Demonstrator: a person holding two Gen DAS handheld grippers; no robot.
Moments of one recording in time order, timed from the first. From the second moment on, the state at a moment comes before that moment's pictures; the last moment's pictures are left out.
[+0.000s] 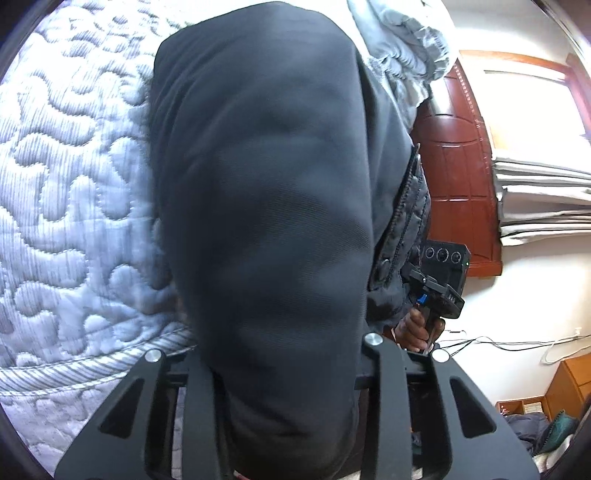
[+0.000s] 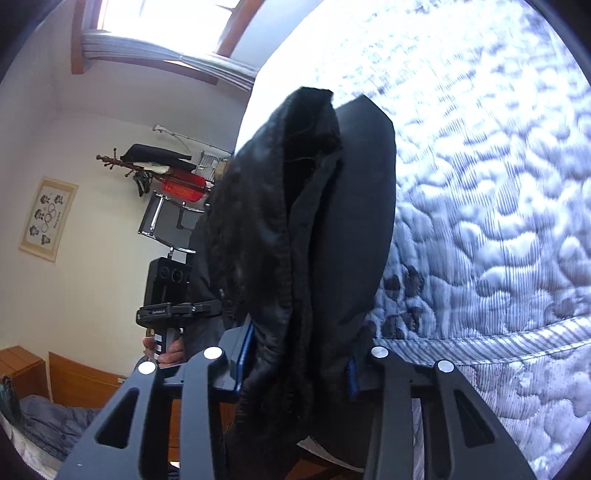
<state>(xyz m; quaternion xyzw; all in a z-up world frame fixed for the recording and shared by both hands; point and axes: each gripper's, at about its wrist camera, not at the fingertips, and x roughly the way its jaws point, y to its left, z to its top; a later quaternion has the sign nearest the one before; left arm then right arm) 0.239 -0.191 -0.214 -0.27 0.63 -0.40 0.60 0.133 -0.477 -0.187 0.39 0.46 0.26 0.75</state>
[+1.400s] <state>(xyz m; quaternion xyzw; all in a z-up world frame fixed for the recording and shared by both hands) 0.378 -0.134 -0.227 -0.31 0.53 -0.31 0.72 0.298 -0.541 -0.216 0.43 0.46 0.19 0.75</state>
